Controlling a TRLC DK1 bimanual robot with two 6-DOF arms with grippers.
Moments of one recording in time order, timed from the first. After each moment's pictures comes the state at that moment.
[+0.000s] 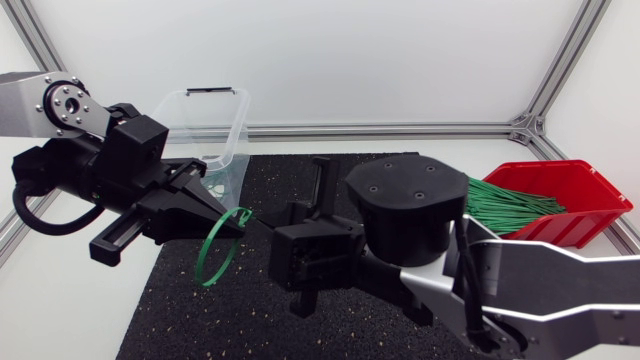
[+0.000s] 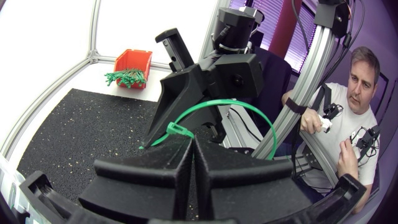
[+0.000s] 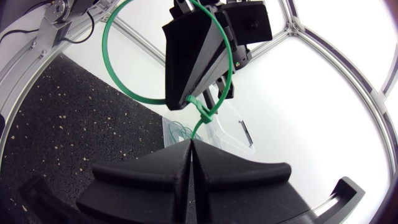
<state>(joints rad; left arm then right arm) -0.18 1.55 1.15 -1.35 1.22 1.50 1.01 1.42 0.68 0.45 0.08 -0.91</state>
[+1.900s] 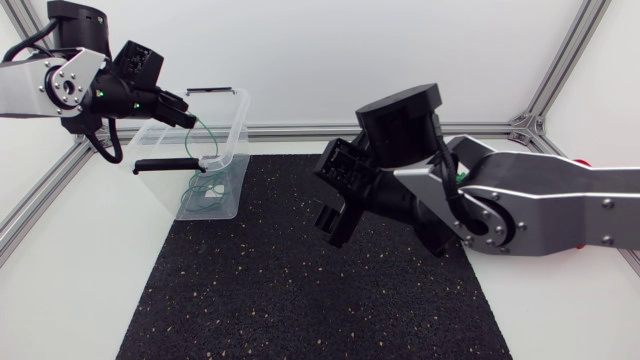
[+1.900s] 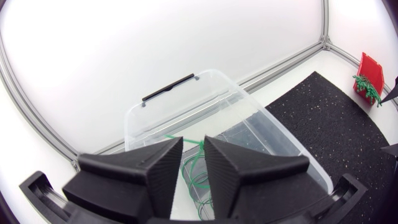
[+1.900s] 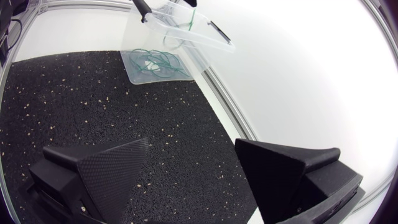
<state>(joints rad) -0.05 1.67 1.27 -0.15 0.13 0.40 0.77 1.46 0.89 0.00 0.22 -0.57</state>
